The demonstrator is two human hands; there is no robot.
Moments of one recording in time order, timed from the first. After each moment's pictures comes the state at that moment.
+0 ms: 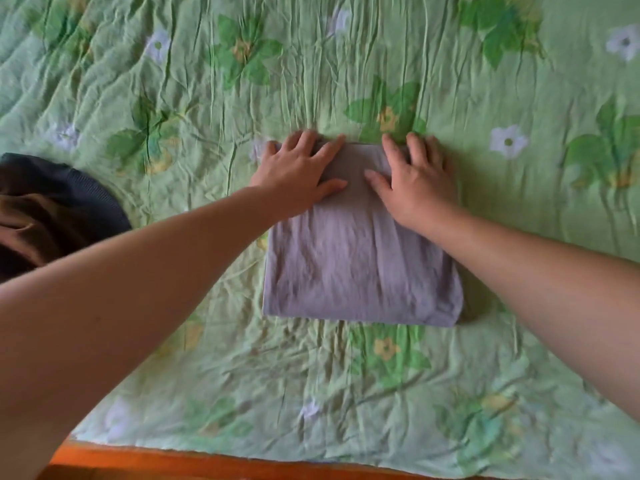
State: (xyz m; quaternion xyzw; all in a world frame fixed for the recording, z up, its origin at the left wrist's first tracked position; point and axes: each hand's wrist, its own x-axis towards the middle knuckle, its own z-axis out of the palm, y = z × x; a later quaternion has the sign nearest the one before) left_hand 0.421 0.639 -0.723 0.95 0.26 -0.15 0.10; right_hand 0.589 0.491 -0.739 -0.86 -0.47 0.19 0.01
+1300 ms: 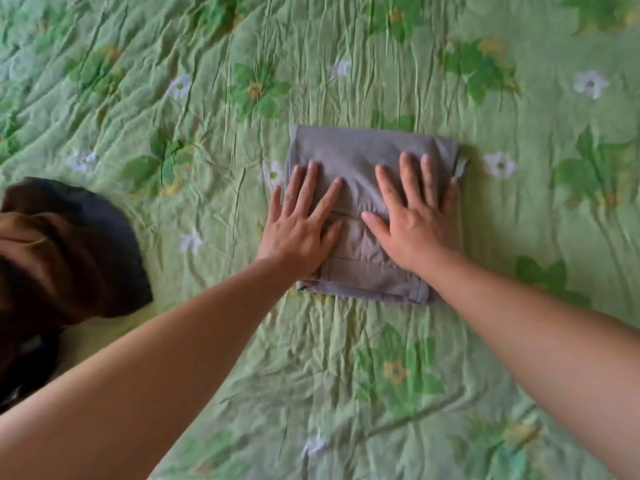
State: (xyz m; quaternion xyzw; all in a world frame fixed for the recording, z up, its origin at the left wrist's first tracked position) left_hand 0.381 0.581 -0.747 0.94 0.32 -0.03 0.11; right_hand 0.567 0.462 -0.749 -0.85 -0.52 0.10 0.00
